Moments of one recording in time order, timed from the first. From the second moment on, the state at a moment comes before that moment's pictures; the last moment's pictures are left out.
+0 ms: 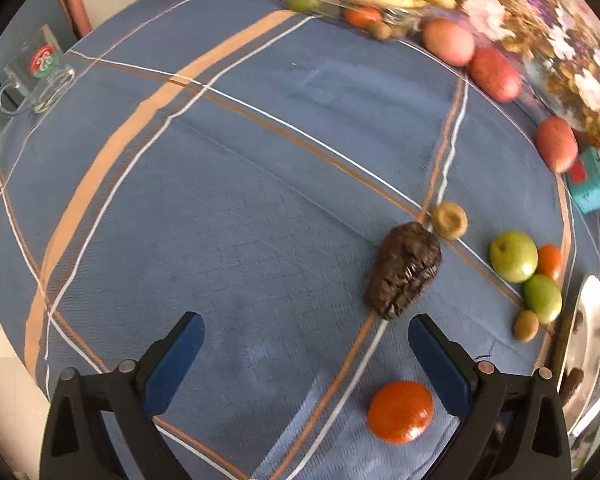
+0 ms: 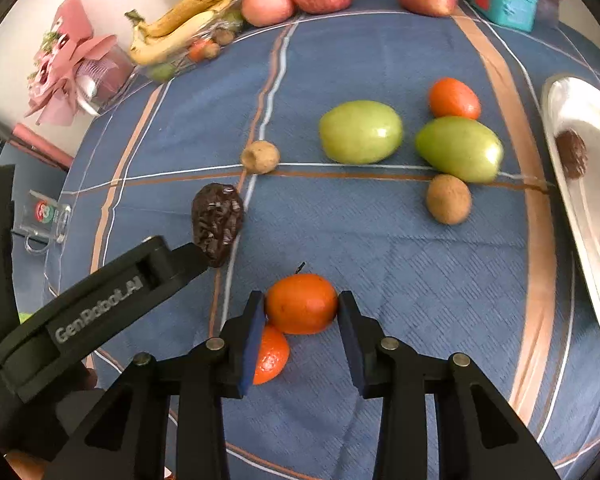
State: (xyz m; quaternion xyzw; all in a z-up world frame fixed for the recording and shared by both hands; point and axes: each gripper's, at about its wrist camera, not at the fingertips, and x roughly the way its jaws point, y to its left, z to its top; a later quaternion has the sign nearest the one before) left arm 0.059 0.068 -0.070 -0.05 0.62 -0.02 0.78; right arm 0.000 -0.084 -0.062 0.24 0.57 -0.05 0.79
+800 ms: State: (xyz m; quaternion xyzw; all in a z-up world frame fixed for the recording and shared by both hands) left arm 0.018 -0.009 -0.065 0.00 0.65 -0.13 0.75; right arm -0.047 -0.145 -0.032 0.28 0.53 -0.15 0.79
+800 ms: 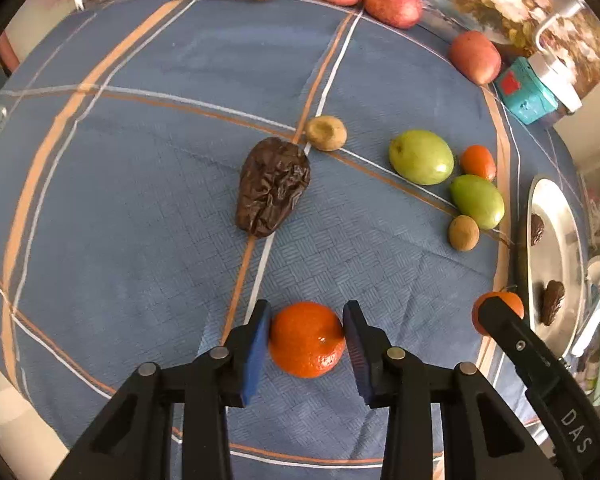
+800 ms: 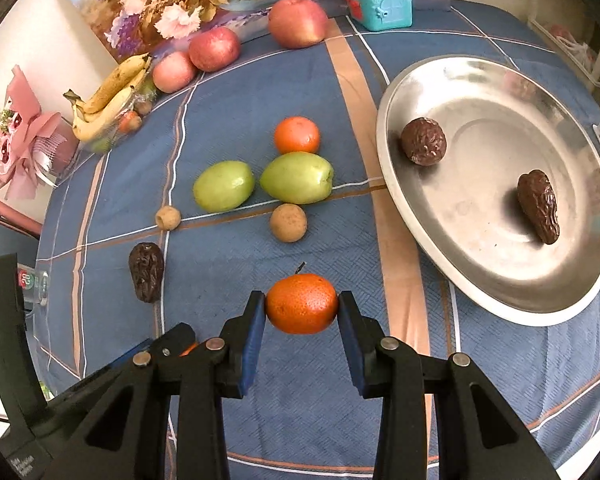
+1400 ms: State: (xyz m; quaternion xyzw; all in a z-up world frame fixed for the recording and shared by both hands) left arm 0.044 -0.055 -0.021 -0.02 0.59 -0.19 0.78; right arm -0.043 -0.178 -0.003 0.26 0.48 -0.21 0.81
